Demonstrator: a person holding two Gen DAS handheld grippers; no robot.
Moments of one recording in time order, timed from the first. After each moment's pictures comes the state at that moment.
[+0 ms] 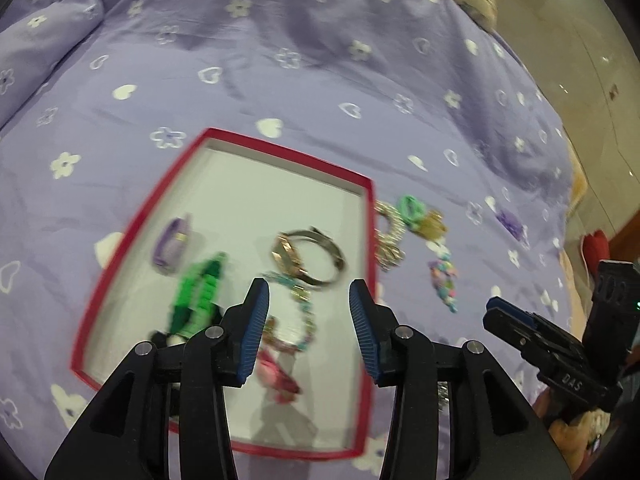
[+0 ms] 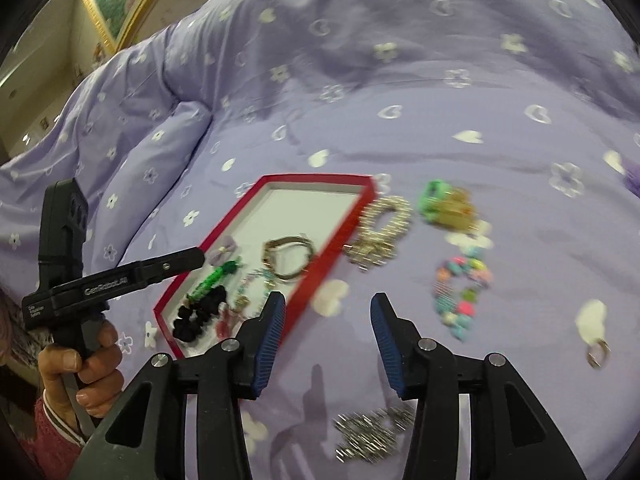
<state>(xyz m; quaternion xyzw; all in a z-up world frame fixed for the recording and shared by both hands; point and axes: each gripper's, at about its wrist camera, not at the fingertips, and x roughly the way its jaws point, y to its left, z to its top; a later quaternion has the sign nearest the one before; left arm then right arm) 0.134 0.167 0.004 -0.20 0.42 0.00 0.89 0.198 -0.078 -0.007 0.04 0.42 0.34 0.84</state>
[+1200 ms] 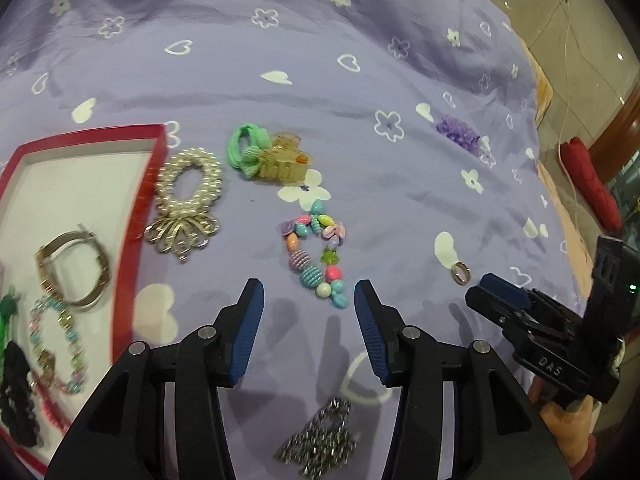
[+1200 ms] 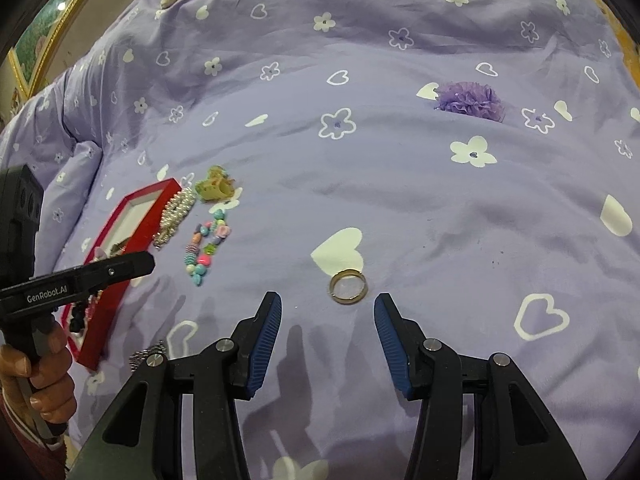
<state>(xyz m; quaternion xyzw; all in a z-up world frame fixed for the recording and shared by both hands) 0.218 0.004 -0.033 -0.11 0.49 -0.11 0.86 0.225 -0.229 -0.054 0.05 0.44 0.19 0.88</state>
